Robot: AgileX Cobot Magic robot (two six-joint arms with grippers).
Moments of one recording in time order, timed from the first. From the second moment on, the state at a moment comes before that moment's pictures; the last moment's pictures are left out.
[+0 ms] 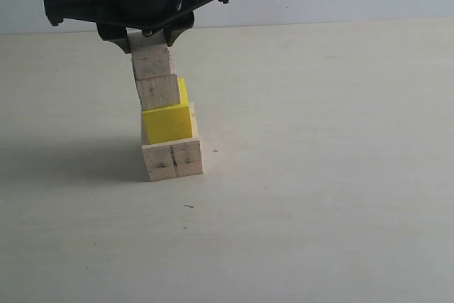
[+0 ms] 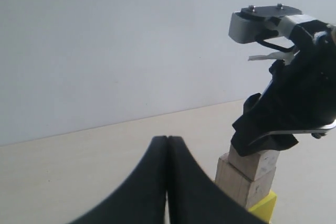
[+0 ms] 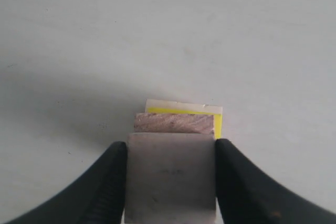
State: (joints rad) left arm -0.18 0.56 -0.48 -1.02 0.25 1.02; right arm 0.94 2.05 -2.03 -0.28 1.22 0.72
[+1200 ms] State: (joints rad) left arm -0.18 0.70 -0.43 -1.05 0.21 0.98; right arm 0.74 1.83 -1.86 -0.31 1.22 0.48
